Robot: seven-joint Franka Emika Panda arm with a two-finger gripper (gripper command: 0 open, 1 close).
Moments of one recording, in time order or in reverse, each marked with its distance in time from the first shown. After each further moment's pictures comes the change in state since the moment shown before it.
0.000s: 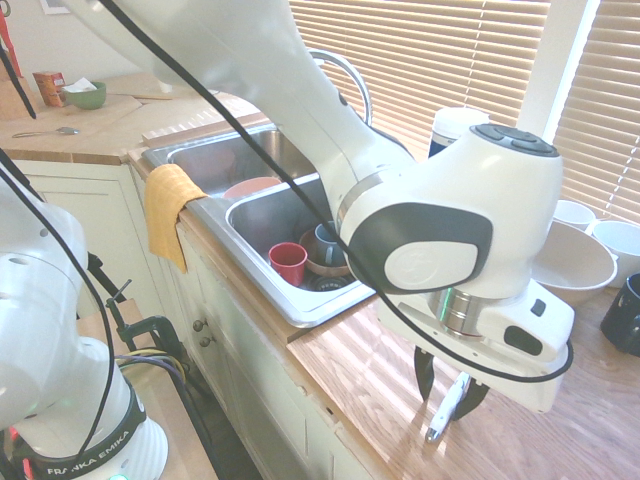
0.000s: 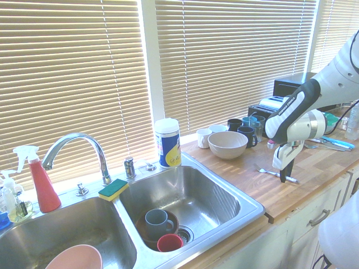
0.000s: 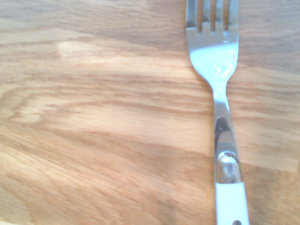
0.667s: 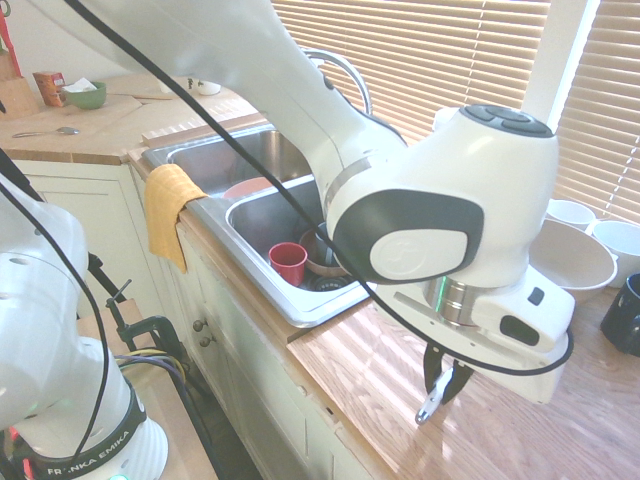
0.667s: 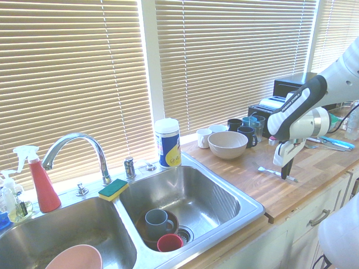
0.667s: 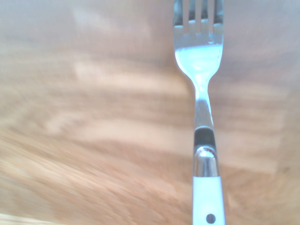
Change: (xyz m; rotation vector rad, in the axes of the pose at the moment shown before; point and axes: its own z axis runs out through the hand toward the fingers) arm -0.010 -0.004 -0.046 0.043 0.068 0.008
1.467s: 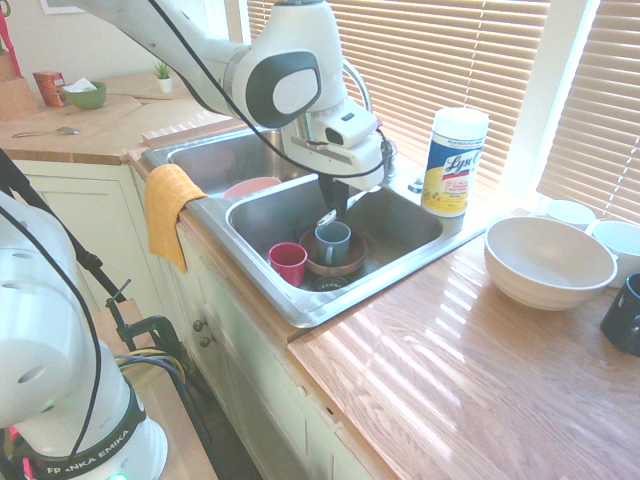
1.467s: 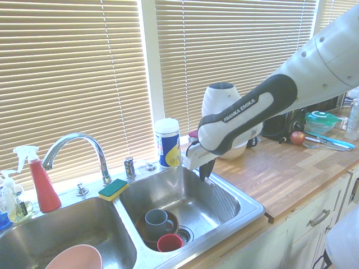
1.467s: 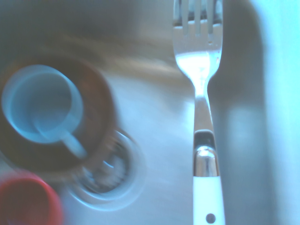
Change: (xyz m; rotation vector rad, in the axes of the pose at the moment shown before) arm -0.130 -0.327 -0.026 0.121 0.096 0.111
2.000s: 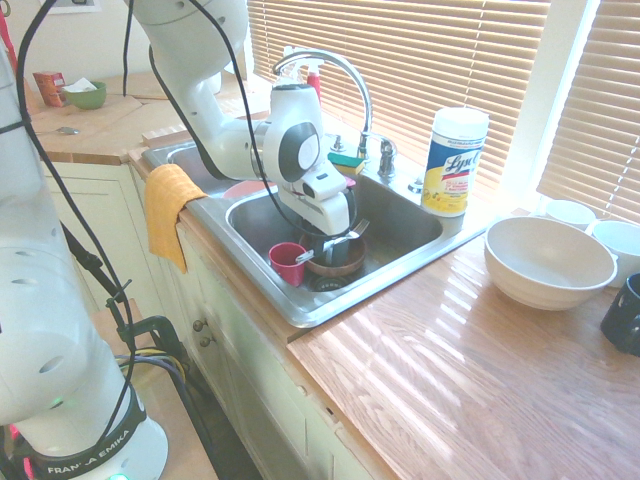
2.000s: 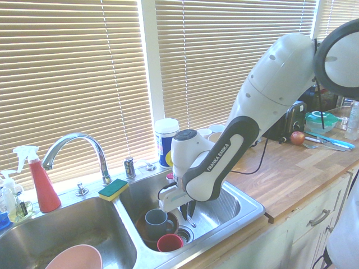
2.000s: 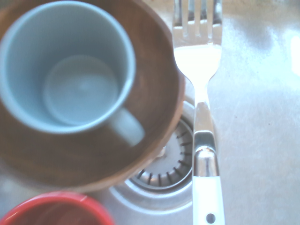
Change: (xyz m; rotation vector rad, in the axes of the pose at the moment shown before) arm -0.039 -0.036 0.121 -0.103 -0.051 0.112
